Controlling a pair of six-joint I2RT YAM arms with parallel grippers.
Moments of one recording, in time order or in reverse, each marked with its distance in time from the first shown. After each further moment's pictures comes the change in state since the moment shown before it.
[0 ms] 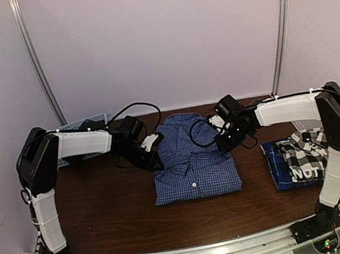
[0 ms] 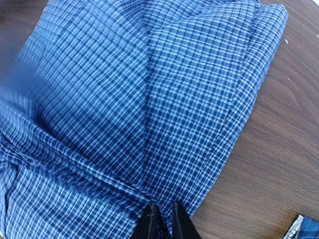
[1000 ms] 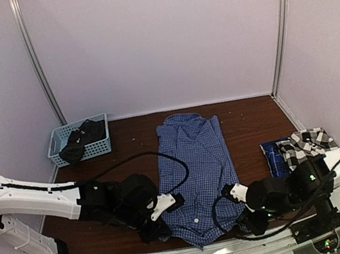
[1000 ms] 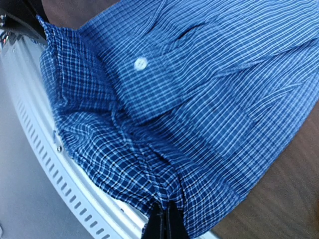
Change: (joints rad) left arm -0.656 -0.597 -0.546 -0.007 -0.173 -0.190; right arm 0.900 -0.684 -0.568 -0.114 0.155 0.561
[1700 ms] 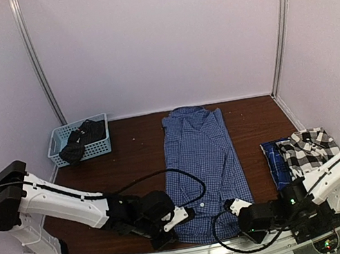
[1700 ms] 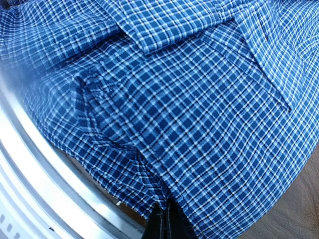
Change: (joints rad) left arm -0.022 0.218 -0.036 0.200 -0.108 0.125; right arm 0.008 0.201 -0.126 0.127 0.129 0.031
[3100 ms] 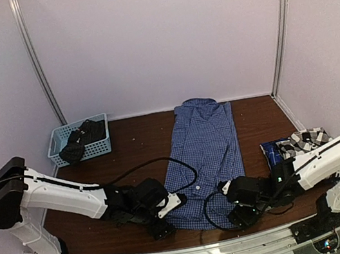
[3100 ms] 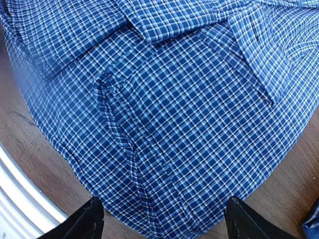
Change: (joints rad) left arm 0.109 -0.003 0.004 -0.009 -0.163 0.132; right arm -0.214 0.043 0.133 -0.079 -0.058 -0.161
